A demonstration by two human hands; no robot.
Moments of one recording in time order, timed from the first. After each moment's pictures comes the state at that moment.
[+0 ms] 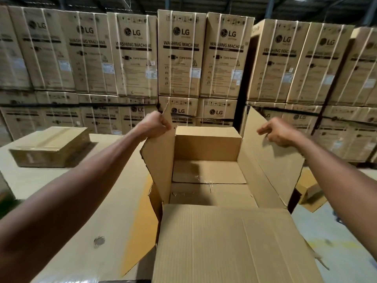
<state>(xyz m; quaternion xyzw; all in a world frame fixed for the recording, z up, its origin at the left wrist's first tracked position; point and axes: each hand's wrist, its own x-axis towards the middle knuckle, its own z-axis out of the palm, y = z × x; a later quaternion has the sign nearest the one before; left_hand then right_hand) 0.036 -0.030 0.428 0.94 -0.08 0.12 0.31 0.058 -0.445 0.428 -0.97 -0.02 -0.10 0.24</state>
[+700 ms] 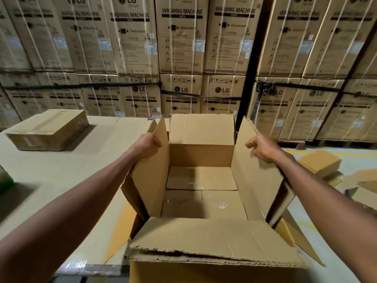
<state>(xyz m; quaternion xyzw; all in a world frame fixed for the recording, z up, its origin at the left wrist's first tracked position) 0.077 -0.071 0.302 0.96 -0.01 0.05 0.27 0.115 -0.476 0.292 -0.97 0.00 -0.02 0.26</state>
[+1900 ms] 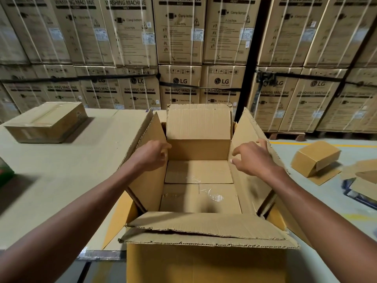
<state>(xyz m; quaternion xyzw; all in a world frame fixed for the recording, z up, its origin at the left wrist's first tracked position) 0.020 -0.103 0.271 0.98 -0.12 0.06 0.14 0.010 -0.427 0.286 -1.00 -0.07 -0.07 0.02</state>
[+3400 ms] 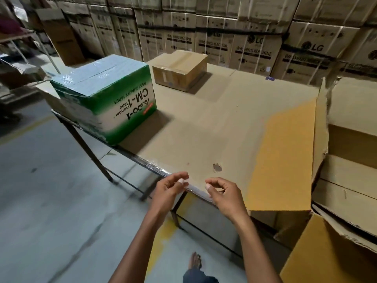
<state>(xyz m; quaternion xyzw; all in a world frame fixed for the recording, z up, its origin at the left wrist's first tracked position) -0.278 0.218 0.111 0.65 0.25 0.14 0.71 -0.171 0.049 0.103 -0.80 -0.16 0.19 0.55</state>
